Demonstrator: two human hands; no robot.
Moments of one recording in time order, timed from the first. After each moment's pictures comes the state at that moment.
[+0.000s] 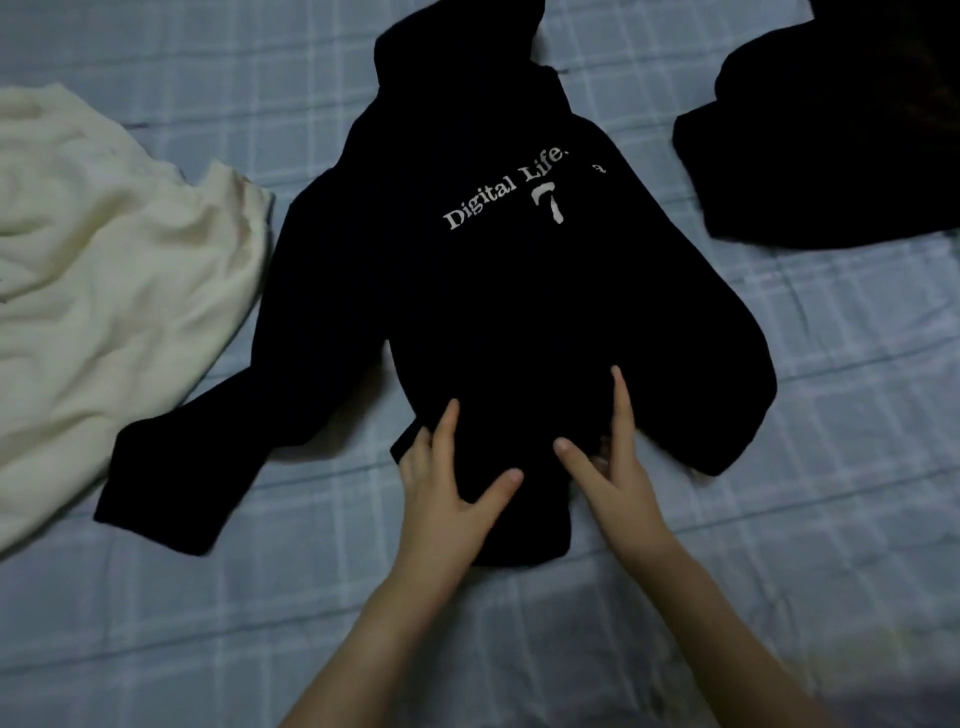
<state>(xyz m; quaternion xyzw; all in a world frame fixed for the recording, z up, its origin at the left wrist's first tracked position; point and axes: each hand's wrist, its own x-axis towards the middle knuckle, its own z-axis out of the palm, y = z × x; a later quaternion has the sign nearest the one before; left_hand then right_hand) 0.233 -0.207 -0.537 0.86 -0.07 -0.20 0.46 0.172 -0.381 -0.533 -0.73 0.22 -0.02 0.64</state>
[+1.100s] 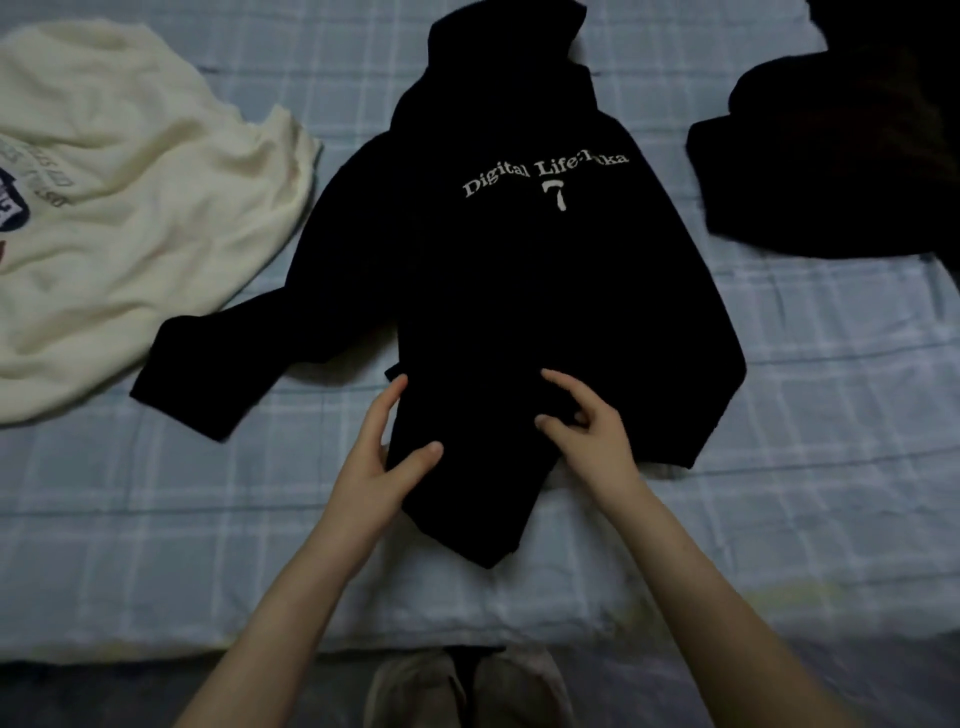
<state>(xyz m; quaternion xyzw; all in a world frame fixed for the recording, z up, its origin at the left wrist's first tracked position) 0.183 -0.142 -0.507 0.69 0.03 -0.26 0.68 0.153 -0.374 -0.514 -0.79 0.23 0.05 0.57</state>
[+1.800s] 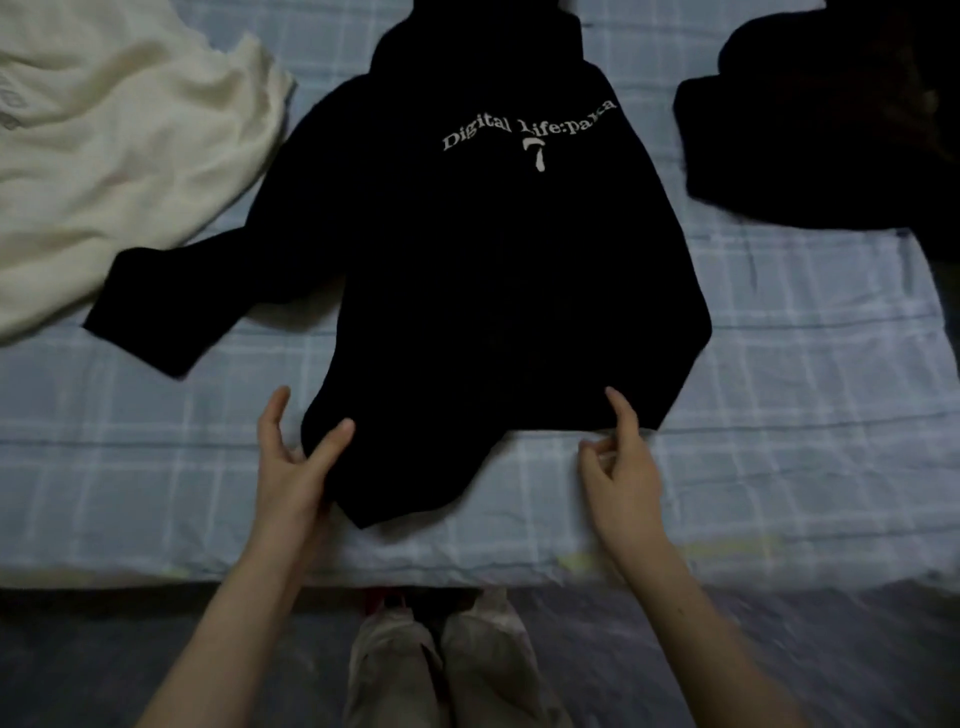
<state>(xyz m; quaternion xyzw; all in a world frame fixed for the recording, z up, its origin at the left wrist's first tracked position) 0.129 -0.126 -0.554 0.62 0.21 -0.11 0.75 0.049 -0.418 -0.547 -0.84 0.28 -0.01 0.47</state>
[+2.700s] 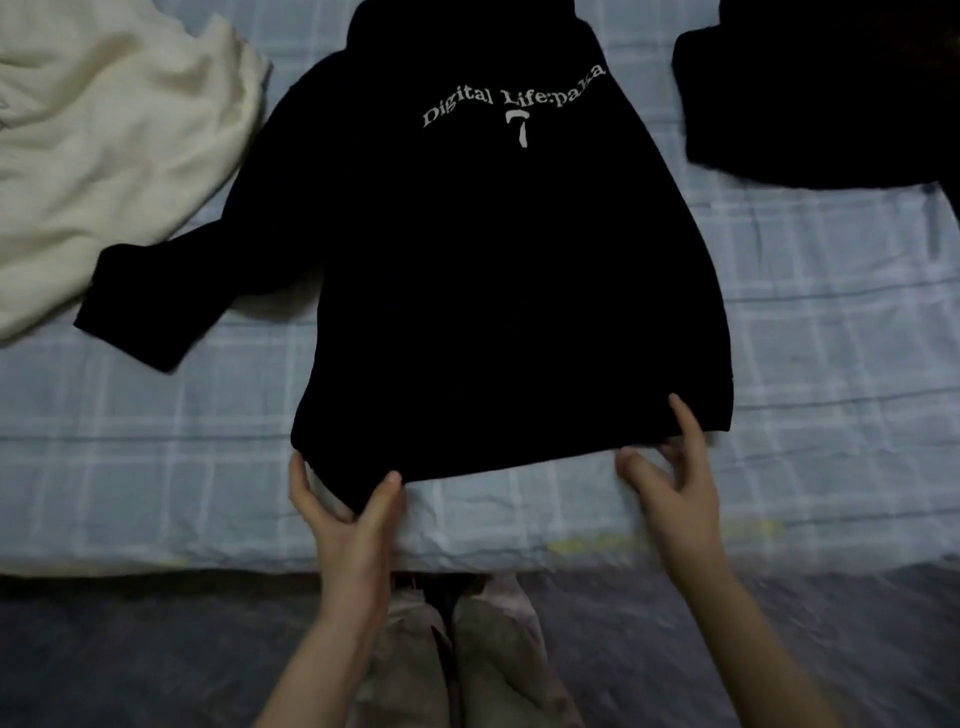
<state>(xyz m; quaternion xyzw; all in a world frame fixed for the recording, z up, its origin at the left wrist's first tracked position) 0.058 -0.185 -0.564 0.62 0.28 -0.04 0.73 0.007 -0.466 -0.549 -0.70 0.31 -0.07 0.64</state>
